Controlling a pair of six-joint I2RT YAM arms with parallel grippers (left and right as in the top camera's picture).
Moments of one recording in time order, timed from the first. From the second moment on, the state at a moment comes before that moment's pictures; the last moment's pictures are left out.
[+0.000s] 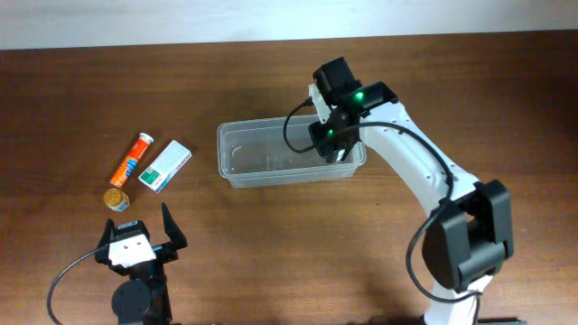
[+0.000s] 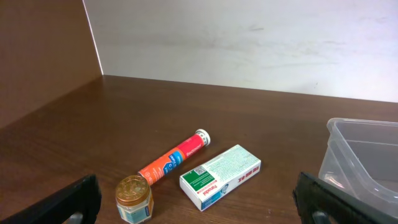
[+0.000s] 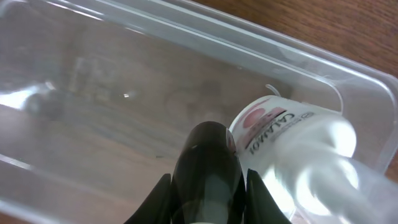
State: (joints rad) left arm 0.08 0.01 0.04 -0.12 -0.20 -0.02; right arm 0.41 1.97 1.67 -0.98 -0.03 0.03
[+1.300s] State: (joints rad) left arm 0.08 0.01 0.04 -0.12 -0.20 -0.02; right arm 0.41 2.02 1.67 -0.88 0.09 0.21
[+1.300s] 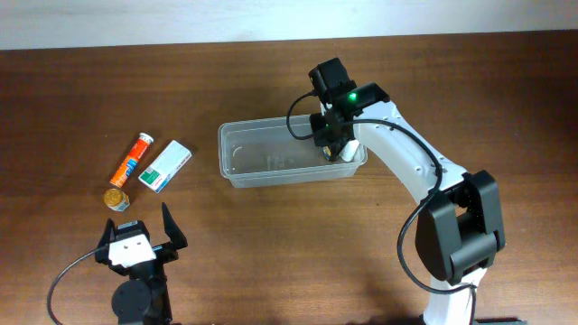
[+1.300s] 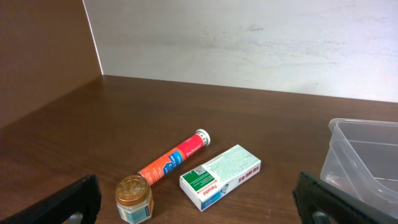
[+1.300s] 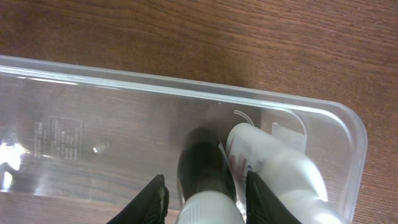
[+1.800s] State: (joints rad) left arm 0.08 0.01 0.04 -0.12 -0.20 -0.02; right arm 0.41 2.02 1.72 -0.94 0.09 0.21
